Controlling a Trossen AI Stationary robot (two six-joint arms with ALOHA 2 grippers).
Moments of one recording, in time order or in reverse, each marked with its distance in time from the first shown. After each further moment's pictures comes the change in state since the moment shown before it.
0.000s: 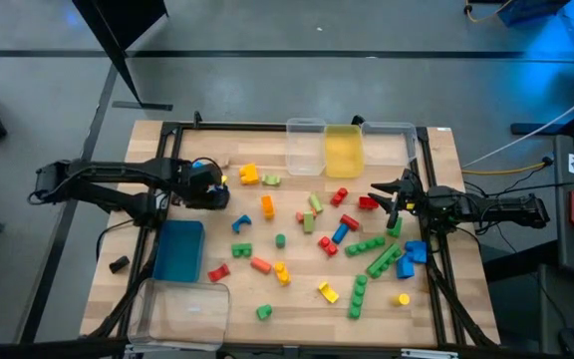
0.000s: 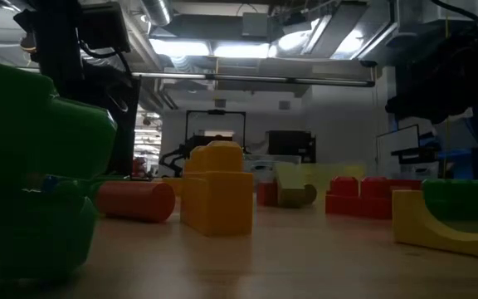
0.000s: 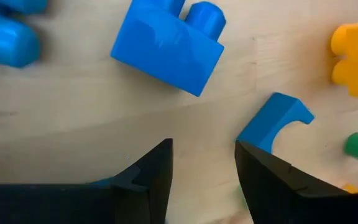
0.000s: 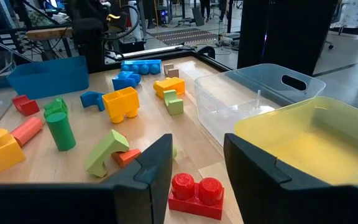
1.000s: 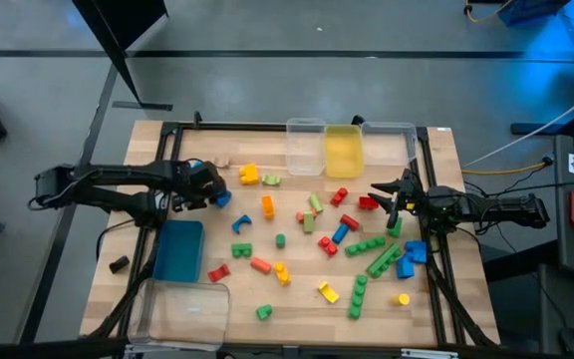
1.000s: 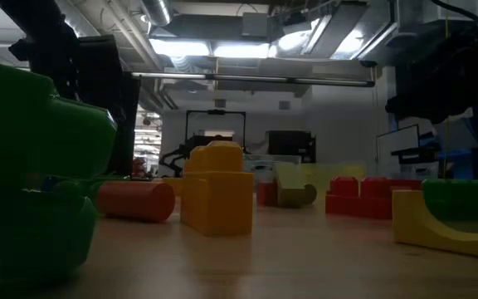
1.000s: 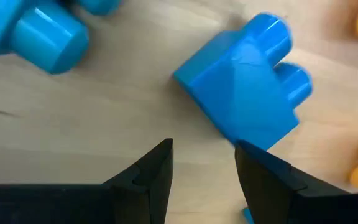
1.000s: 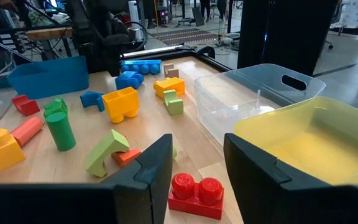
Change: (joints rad) left arm 0.136 0.001 -0.165 0.175 -0.031 -0.233; right arm 0.000 0.000 0.000 0.000 0.000 -0.001
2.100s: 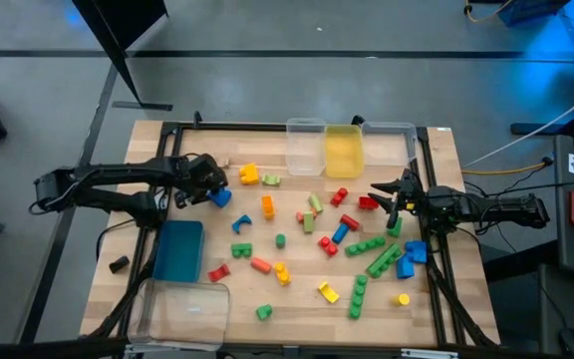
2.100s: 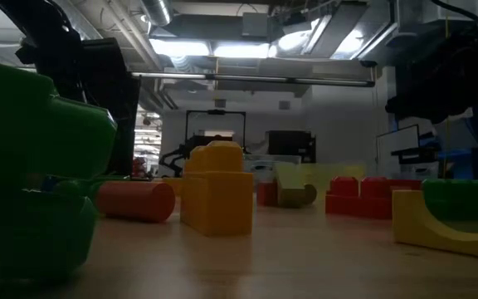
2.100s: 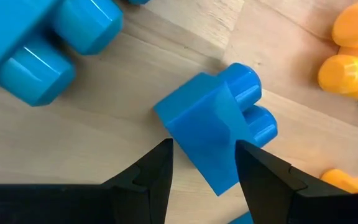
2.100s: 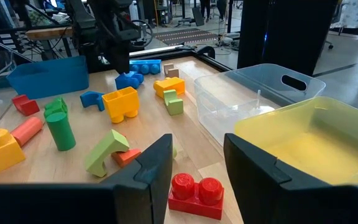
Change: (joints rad) left arm 0.086 0.005 0.000 0.053 -0.019 -0.031; right arm 0.000 0.000 0.000 0.000 0.000 0.000
